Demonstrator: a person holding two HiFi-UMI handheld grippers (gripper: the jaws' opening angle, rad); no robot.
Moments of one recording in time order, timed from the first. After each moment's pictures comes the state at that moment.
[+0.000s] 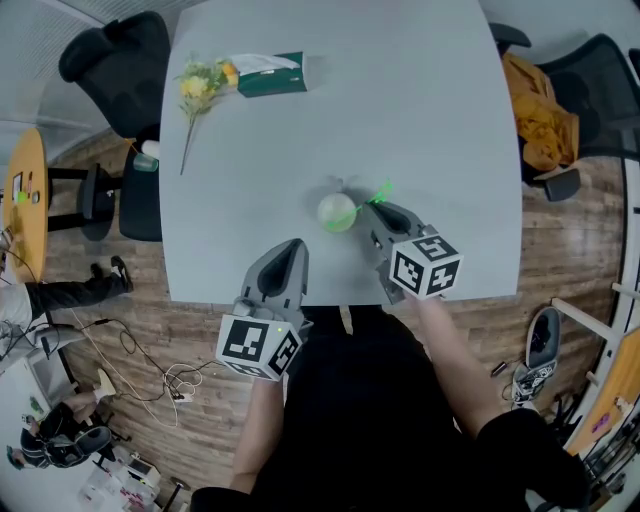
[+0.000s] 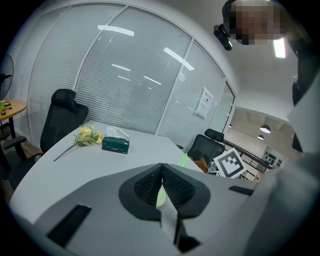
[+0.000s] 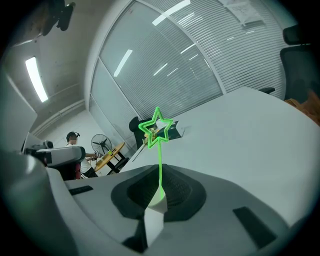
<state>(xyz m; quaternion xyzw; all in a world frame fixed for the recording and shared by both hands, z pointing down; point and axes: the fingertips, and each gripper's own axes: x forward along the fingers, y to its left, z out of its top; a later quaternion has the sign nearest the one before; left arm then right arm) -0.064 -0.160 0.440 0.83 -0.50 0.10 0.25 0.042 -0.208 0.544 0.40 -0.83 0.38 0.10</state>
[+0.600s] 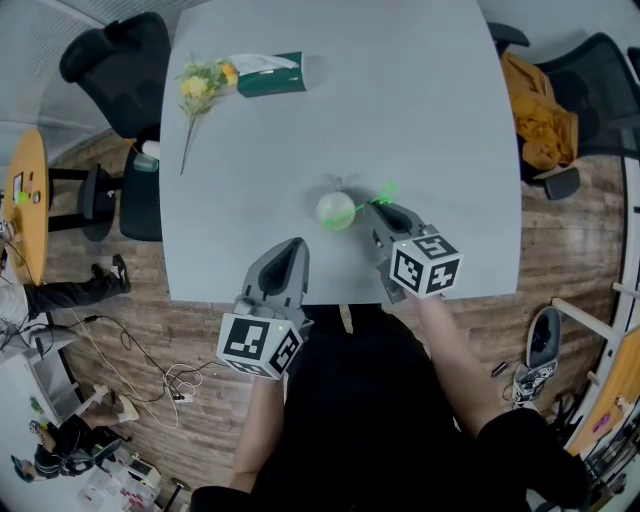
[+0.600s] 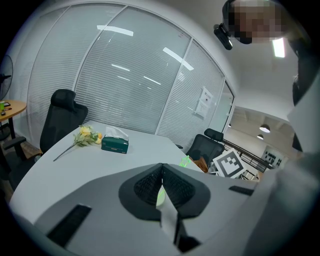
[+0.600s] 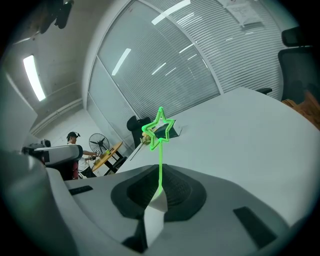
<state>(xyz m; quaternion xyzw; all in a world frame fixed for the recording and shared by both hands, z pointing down) -0.061 -0.158 0.440 0.83 -0.49 0.11 0.25 0.049 -0.206 0.549 0.40 -0.83 0.38 0.10</state>
